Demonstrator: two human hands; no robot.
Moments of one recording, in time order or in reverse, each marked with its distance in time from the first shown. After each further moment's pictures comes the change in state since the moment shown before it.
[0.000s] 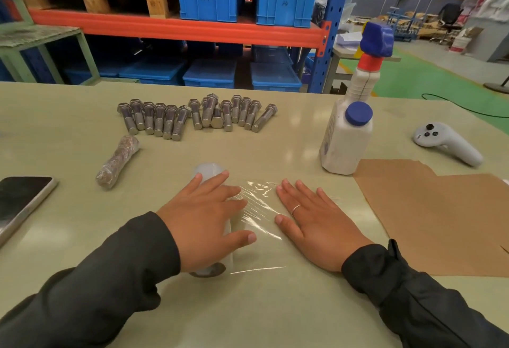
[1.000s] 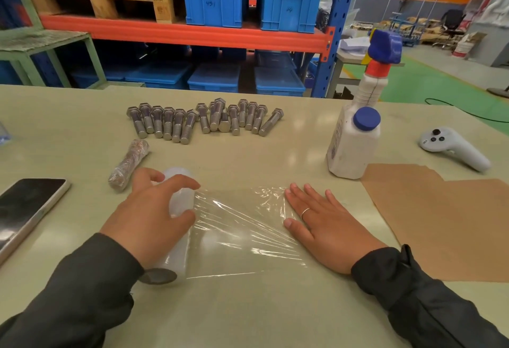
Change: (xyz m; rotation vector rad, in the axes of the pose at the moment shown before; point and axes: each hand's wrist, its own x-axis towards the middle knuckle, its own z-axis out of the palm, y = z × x) left_hand -0.035 -0.041 0.009 -0.466 0.404 -0.422; right_hand 0.001 0.001 -0.001 -0.003 -0.021 -0.008
